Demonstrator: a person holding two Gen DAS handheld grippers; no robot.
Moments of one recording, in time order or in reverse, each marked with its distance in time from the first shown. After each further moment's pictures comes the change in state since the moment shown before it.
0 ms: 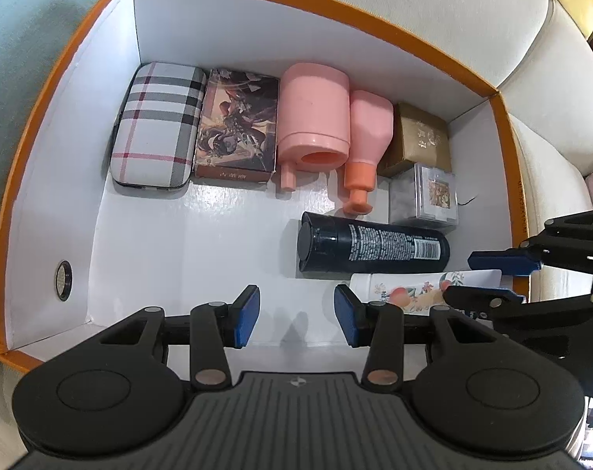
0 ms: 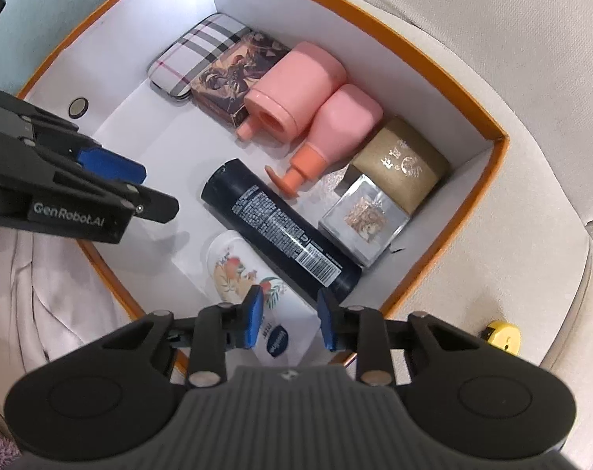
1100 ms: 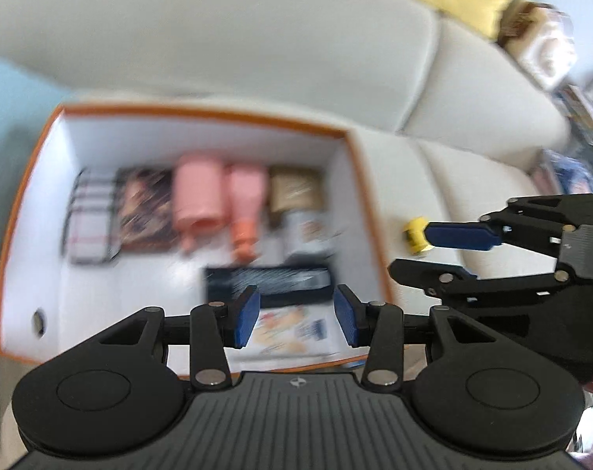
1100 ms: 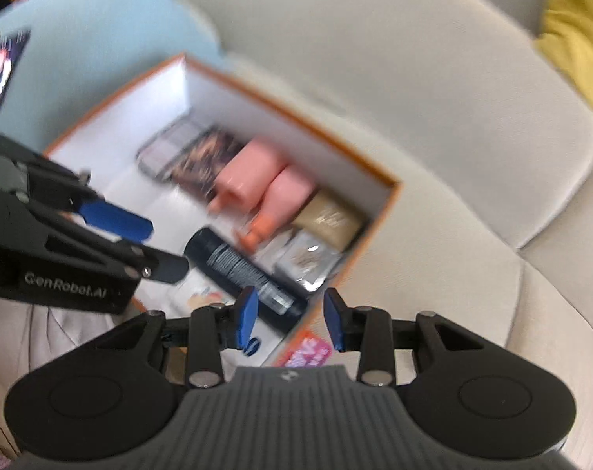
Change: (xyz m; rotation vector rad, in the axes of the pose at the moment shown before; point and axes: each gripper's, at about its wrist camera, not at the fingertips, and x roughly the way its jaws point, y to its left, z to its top) left arm -0.067 -0.088 -0.035 0.221 -0.238 -0.089; right arm -0.085 0.002 -0.053 0.115 -0.344 -0.158
